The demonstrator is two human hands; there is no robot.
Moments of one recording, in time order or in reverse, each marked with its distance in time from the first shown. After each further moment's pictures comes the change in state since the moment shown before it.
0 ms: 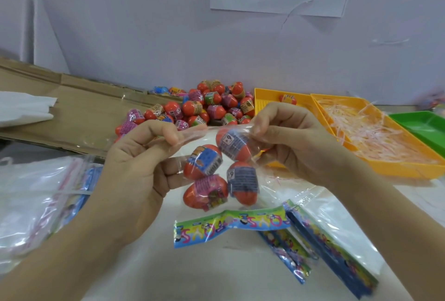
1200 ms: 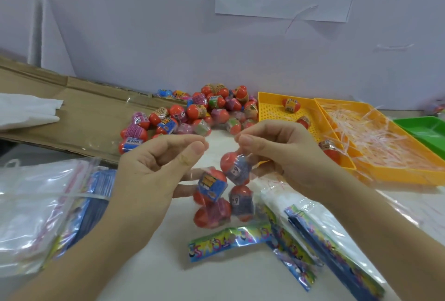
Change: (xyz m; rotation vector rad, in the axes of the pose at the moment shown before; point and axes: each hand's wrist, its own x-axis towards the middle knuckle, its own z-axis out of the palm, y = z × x) left_hand 0.003 -0.016 -0.012 0.206 0.091 0.031; right_hand 0.000 0.009 0.013 -0.197 0.195 0.123
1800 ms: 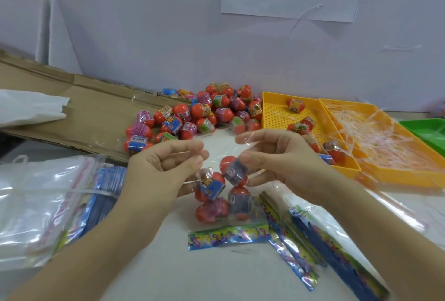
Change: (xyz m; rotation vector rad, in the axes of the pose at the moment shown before) left_hand 0.006 -0.014 -0.006 0.015 0.029 -0.135; right_hand 0.004 0.017 -0.005 0.013 -0.026 0.086
